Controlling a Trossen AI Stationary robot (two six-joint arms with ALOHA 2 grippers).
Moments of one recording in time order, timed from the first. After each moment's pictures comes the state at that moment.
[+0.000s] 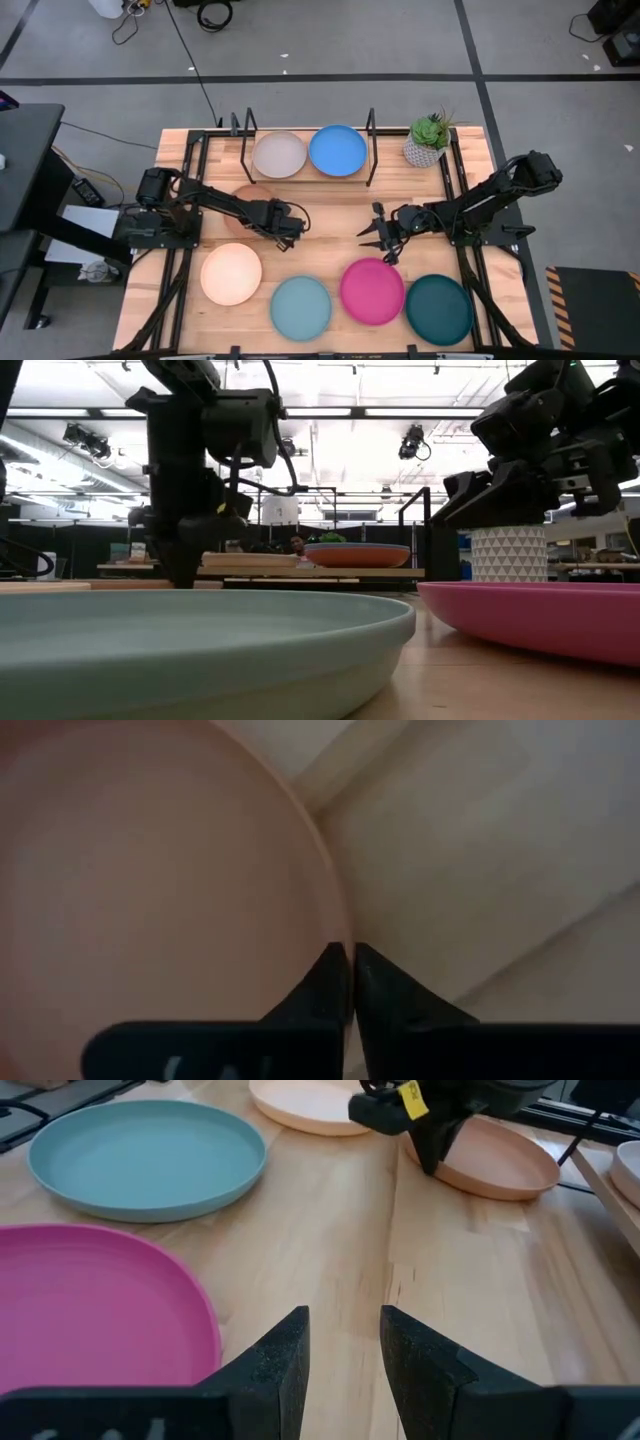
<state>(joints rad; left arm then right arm) -0.12 1.79 1.03 -0.79 -0.26 -0.95 0.18 1.39 0.29 0.69 0.03 -0.17</state>
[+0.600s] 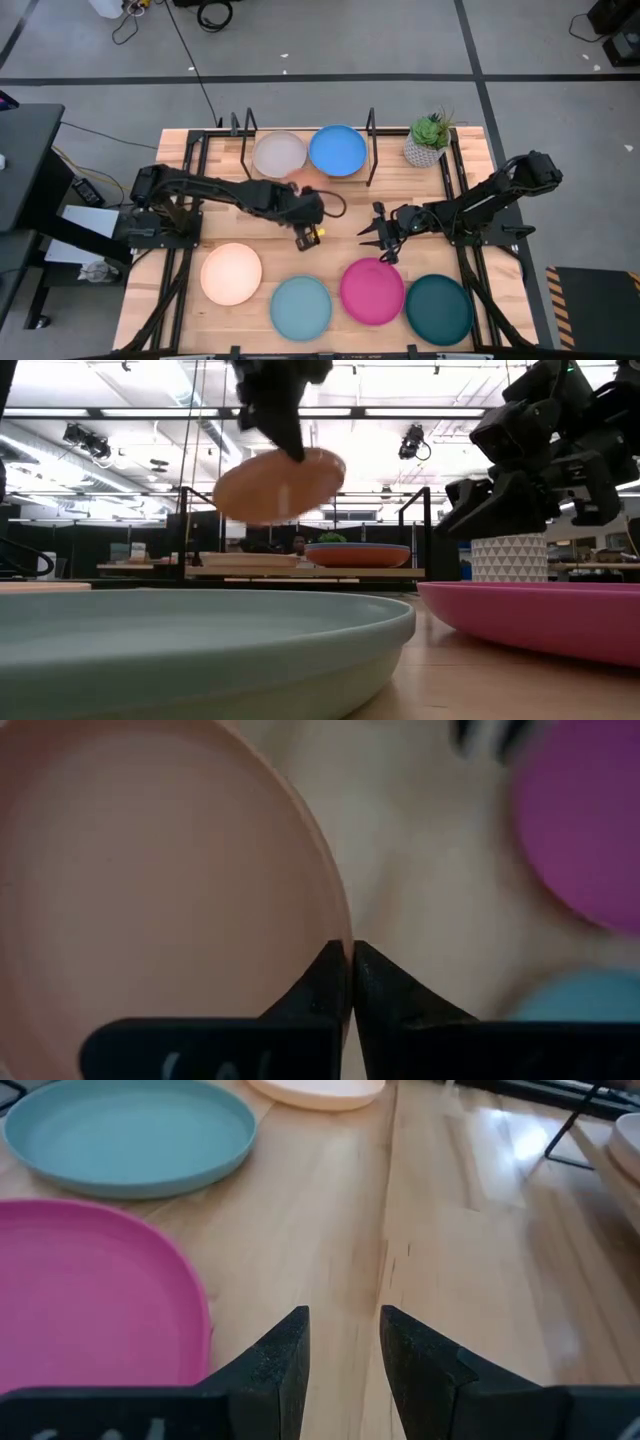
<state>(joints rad) -0.11 1.74 1.54 -0.90 -0.27 -0.42 0.17 1.39 0.29 0.64 0.04 -0.16</state>
